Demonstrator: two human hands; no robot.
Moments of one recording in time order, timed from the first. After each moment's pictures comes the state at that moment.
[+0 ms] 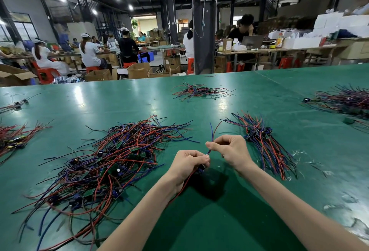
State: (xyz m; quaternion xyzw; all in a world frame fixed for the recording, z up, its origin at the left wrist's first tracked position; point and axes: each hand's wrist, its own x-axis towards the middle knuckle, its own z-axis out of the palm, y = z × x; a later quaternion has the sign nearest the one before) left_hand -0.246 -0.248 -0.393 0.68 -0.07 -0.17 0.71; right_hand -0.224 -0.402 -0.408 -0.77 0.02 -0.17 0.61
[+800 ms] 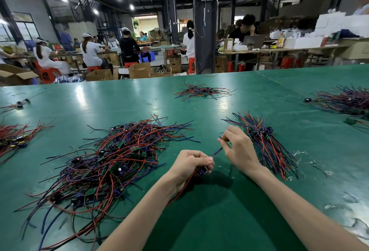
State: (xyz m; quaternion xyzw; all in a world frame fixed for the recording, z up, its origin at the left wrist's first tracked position) left_hand -0.250 -0.248 -0.388 0.66 -0.08 -0.20 0.72; right_hand -0.221 -0.425 -0.414 -0.88 -0.13 -0.39 0.22
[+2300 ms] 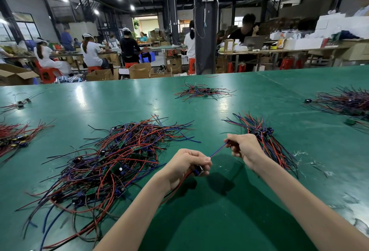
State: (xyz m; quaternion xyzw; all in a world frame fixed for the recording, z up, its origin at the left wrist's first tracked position) left_hand -0.245 -0.233 -0.382 0.66 -0.11 -0.25 0.70; right_hand -0.217 -0.429 -0.398 -0.65 0.13 -0.08 0.74
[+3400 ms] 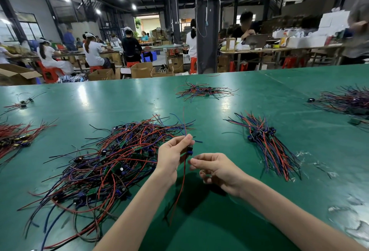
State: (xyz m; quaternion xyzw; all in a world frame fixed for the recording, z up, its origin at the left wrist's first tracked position) left_hand -0.227 -0.228 -0.388 0.58 0.03 -0.03 0.81; right_hand -0.269 -0.359 -0.399 -0.63 0.00 0.15 0.76
